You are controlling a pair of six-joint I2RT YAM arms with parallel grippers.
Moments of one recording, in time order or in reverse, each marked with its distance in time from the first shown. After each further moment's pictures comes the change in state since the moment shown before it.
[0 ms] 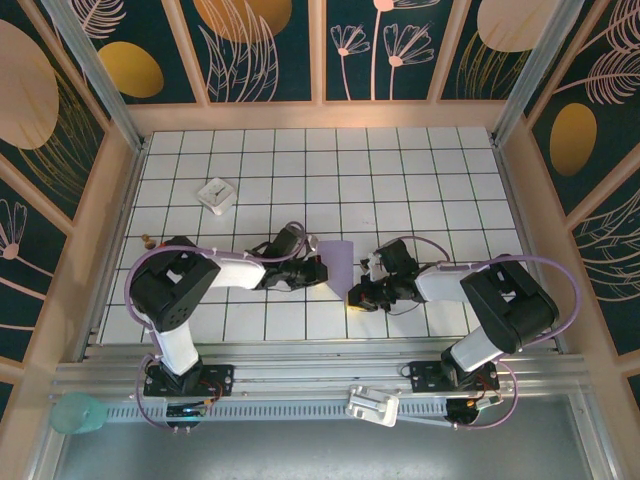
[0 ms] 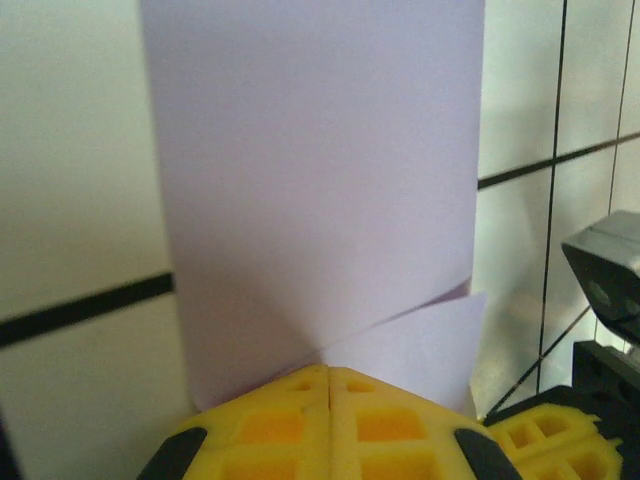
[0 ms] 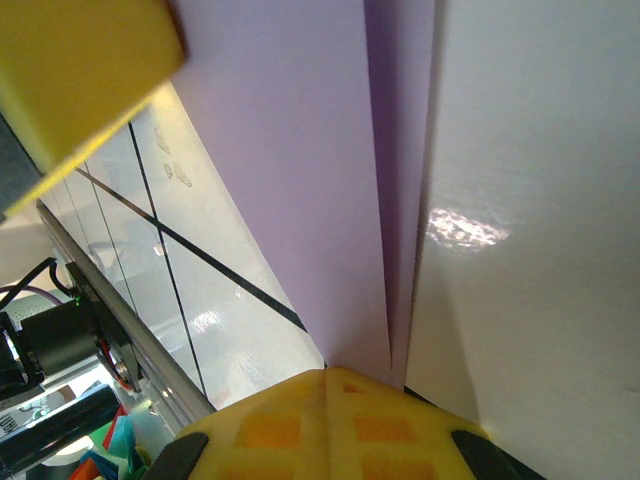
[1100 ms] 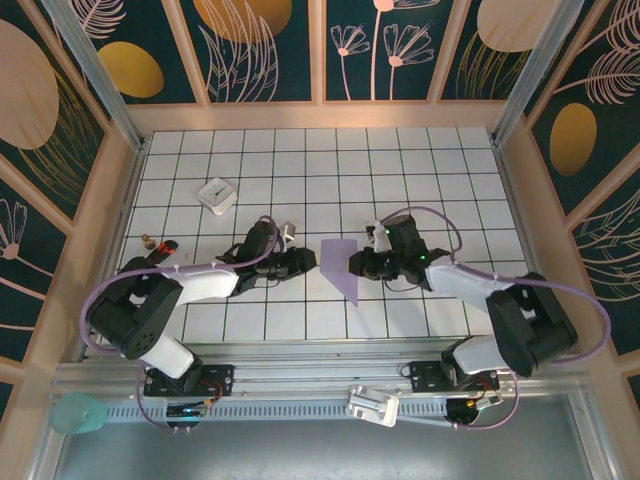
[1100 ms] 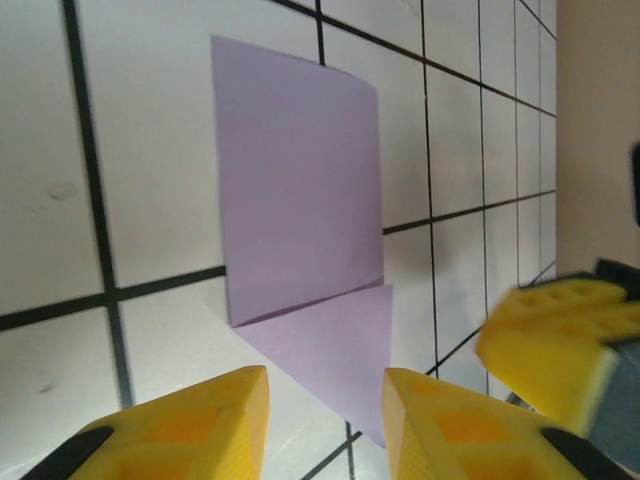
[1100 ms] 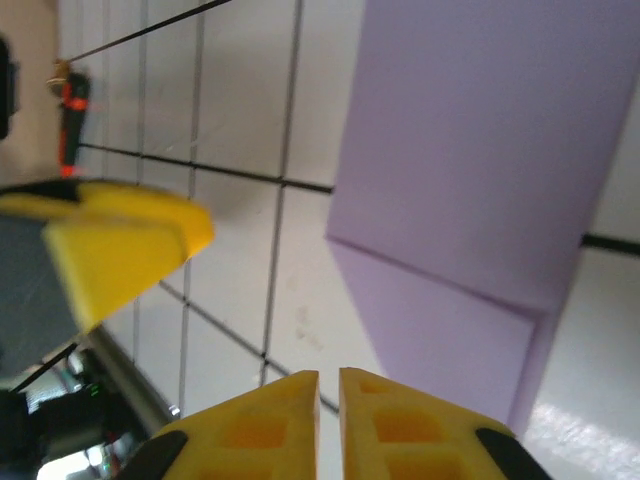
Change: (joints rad) left arm 0.072 -0.226 -0.151 0.111 0.031 -0.066; right arm -0.051 -0.132 0.152 -0.040 0.153 -0.081
